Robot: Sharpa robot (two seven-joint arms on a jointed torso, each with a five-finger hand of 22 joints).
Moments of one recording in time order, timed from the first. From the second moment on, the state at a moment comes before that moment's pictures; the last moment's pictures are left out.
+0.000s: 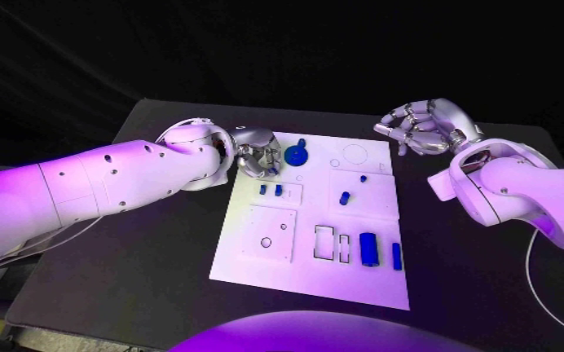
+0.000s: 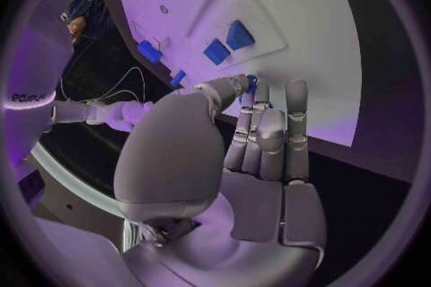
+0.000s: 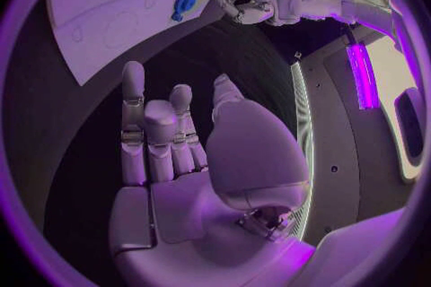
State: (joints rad) left arm 1.17 -0.78 -0.03 1.41 -1.40 -0.05 -0.01; left_hand 1.41 -0.21 0.65 0.05 0.15 0.95 0.14 0.41 0.26 1.11 0.08 0.35 0.07 1.33 0.01 1.38 0.78 0.17 0.93 0.11 1.15 0.64; right arm 1.28 -0.95 -0.17 1.63 -0.80 -0.63 0.06; right_hand 1.26 -0.09 -0.04 0.30 0.17 0.87 0.13 0.35 0.48 1.12 0.05 0.84 0.81 1.40 -0.02 1.09 0.88 0.16 1.16 0.09 0.45 0.87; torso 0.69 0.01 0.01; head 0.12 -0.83
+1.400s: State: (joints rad) left arm 1.17 -0.76 -0.03 1.41 -1.42 -0.02 -0.04; left_hand 1.39 -0.22 0.62 0.05 0.15 0.96 0.14 0.39 0.26 1.12 0.08 0.34 0.09 1.33 0.01 1.38 0.78 0.17 0.92 0.11 1.15 0.63; right arm 1.28 -0.95 -0.17 1.63 -0.80 -0.63 0.06; right_hand 1.26 -0.09 -0.04 0.29 0.17 0.87 0.13 0.35 0.48 1.12 0.05 0.84 0.80 1.40 -0.02 1.09 0.89 0.16 1.16 0.09 0.45 0.87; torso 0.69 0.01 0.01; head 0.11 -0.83
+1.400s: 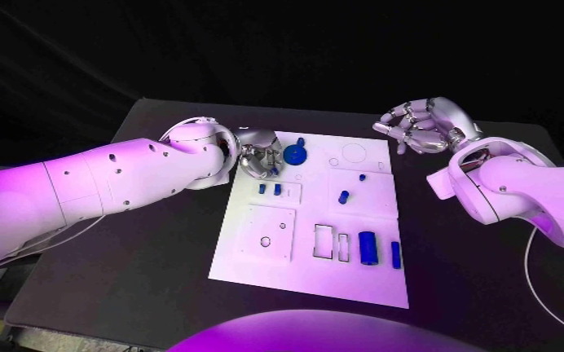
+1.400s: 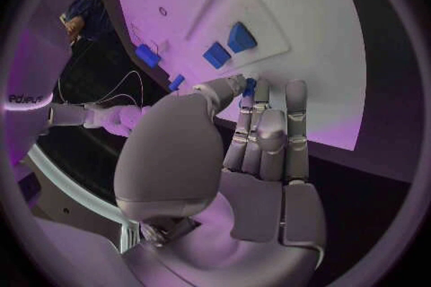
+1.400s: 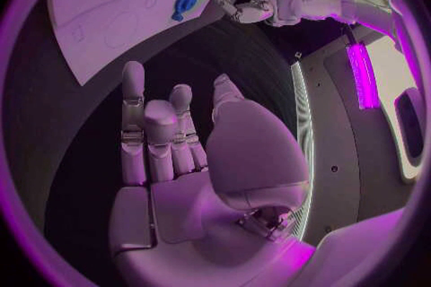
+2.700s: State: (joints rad) left arm 1.16 -0.76 -0.03 1.41 -1.43 -0.03 -0.03; left_hand 1.36 -0.23 0.60 0.05 0.15 0.95 0.14 0.35 0.25 1.00 0.11 0.35 0.10 1.30 0.03 1.38 0.73 0.17 0.91 0.13 1.14 0.62; right arm 1.28 -0.95 -0.17 1.63 -0.79 -0.63 0.06; right_hand 1.26 -0.09 -0.04 0.29 0.17 0.87 0.13 0.35 0.48 1.12 0.05 0.84 0.80 1.40 -0.02 1.09 0.88 0.16 1.16 0.09 0.45 0.87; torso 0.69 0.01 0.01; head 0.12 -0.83
